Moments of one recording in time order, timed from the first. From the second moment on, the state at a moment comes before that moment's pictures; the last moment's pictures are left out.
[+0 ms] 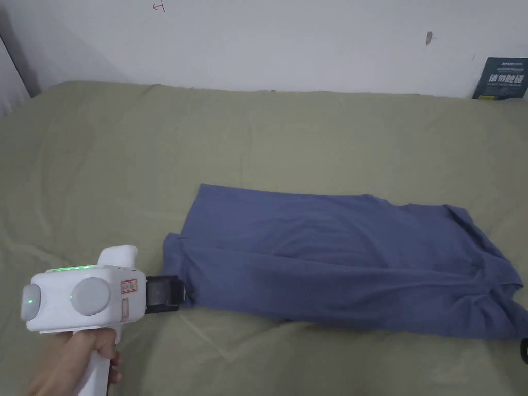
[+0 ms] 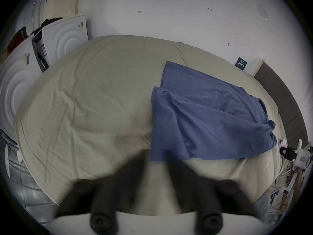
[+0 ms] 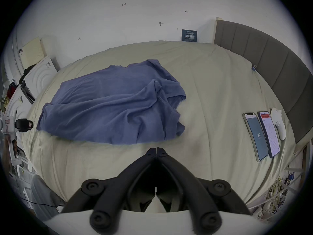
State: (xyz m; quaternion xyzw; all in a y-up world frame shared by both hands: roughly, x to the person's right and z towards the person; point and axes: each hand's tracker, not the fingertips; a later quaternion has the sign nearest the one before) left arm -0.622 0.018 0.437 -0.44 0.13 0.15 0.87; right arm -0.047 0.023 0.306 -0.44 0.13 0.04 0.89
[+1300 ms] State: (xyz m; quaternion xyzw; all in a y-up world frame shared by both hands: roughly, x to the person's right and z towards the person) left arm -0.609 0.011 0.391 -0.48 0.15 0.11 0.86; right arm -0.062 0.011 0.234 -0.48 0.16 0.02 0.86
